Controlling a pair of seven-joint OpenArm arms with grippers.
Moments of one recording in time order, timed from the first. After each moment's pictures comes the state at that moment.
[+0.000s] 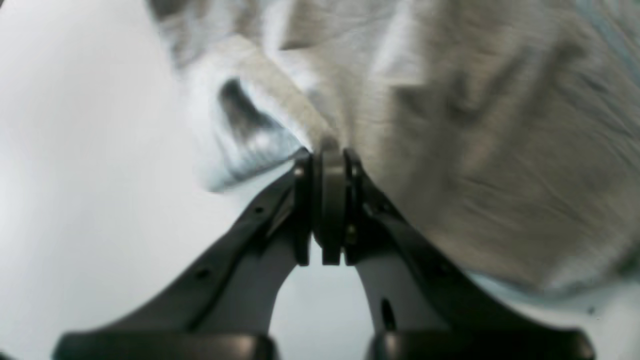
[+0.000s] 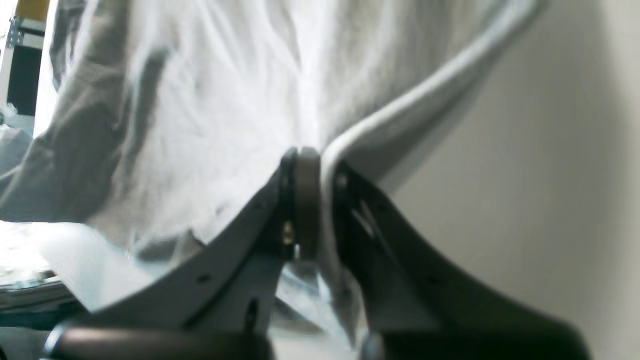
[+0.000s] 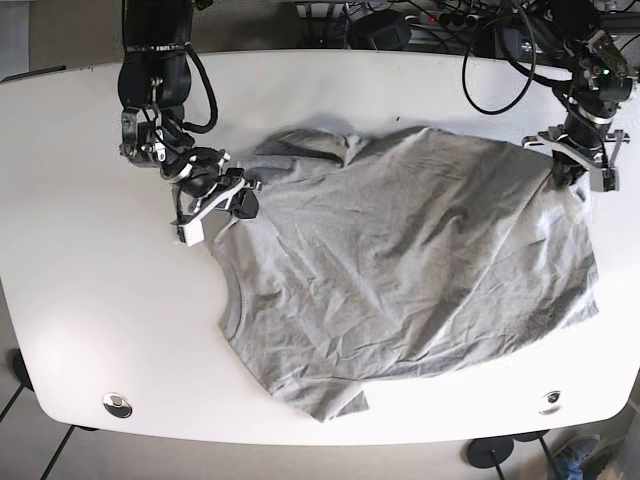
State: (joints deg) left arm 12.3 -5.3 -47.6 111.4 -24.4 -31.5 52.7; right arm -4.4 7.5 5.0 94.2 39.9 10.8 -47.4
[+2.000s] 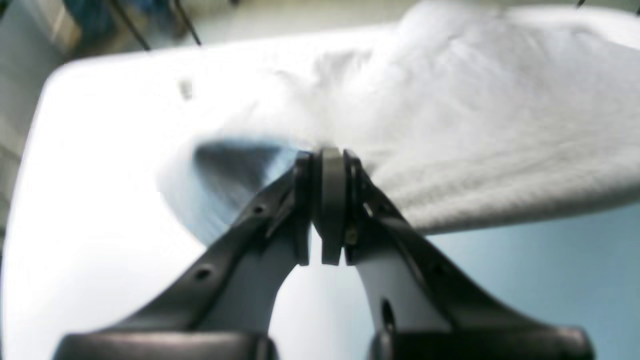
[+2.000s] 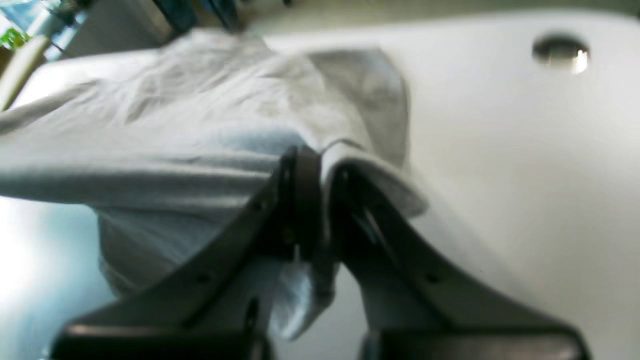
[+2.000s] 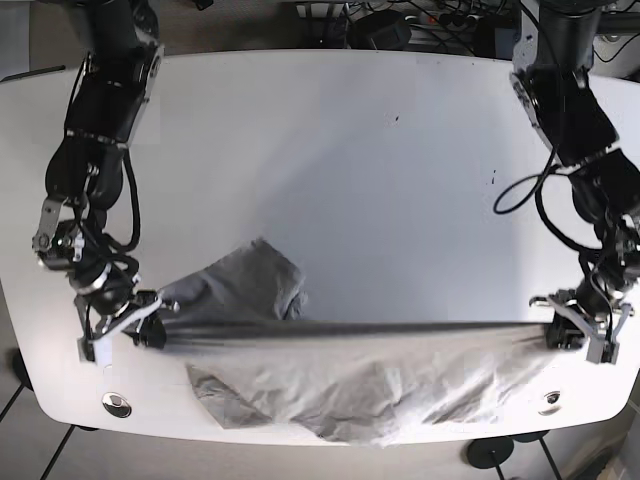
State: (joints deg) left arm -22.9 -19.6 -25.5 85.7 -22.7 -30.9 52.7; right arm 17.4 14.3 15.6 94.0 31.8 12.3 -53.6
